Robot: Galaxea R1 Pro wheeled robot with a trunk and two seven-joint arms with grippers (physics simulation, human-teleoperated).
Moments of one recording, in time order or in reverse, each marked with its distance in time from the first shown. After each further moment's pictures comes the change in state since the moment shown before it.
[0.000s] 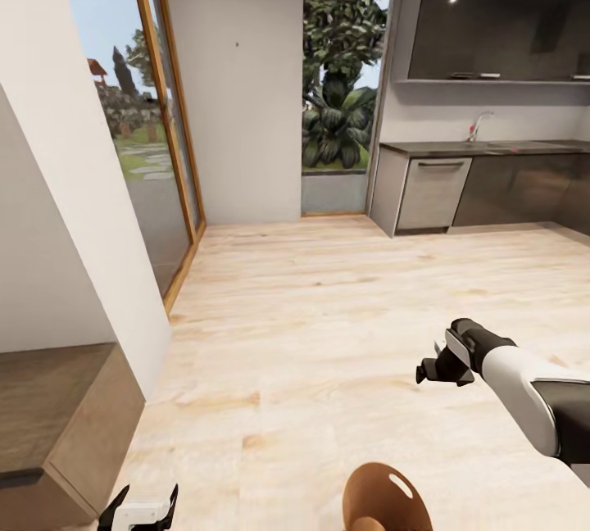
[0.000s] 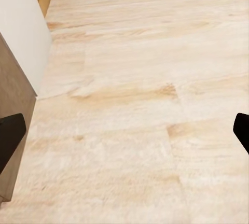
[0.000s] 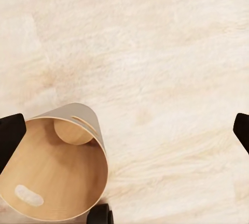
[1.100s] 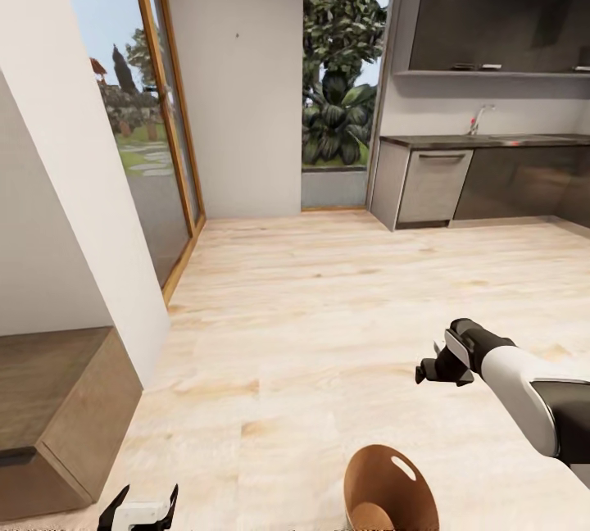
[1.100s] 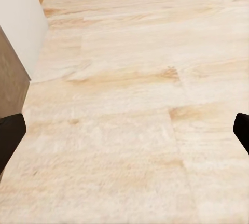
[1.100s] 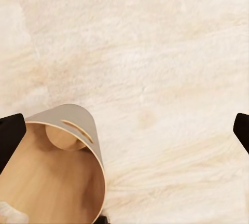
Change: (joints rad) left arm 0.000 0.000 0.000 0.000 0.000 0.001 0.000; right arm 0.000 0.001 0.002 0.000 0.002 -0.001 0.000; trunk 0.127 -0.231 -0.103
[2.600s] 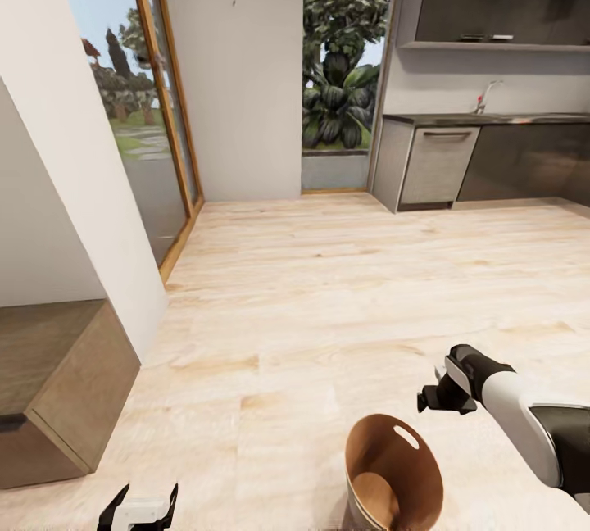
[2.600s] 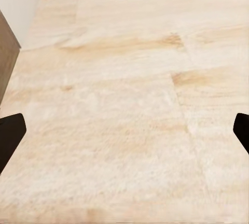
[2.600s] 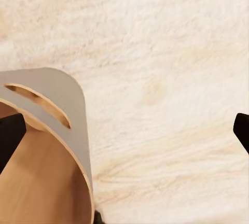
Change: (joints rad) left arm 0.000 0.000 0.000 -0.003 0.002 -0.001 0.000; right arm 0.096 0.007 0.001 0.009 -0.001 -0.036 -0.001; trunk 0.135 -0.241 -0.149
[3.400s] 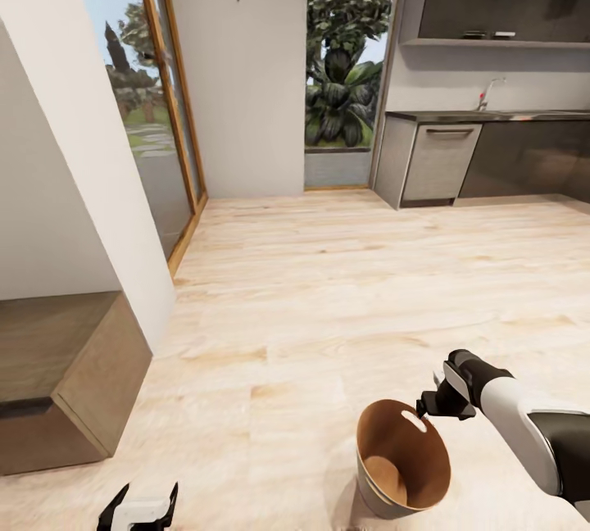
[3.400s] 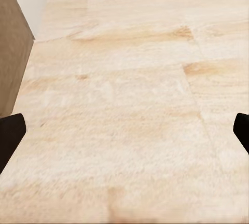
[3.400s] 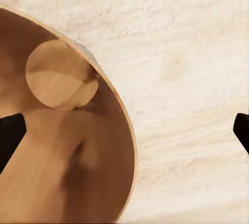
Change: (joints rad) left arm 0.002 -0.002 0.000 -0.007 0.009 -0.001 0.000; right arm 0.023 0.007 0.001 -0.008 0.001 -0.002 0.000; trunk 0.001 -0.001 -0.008
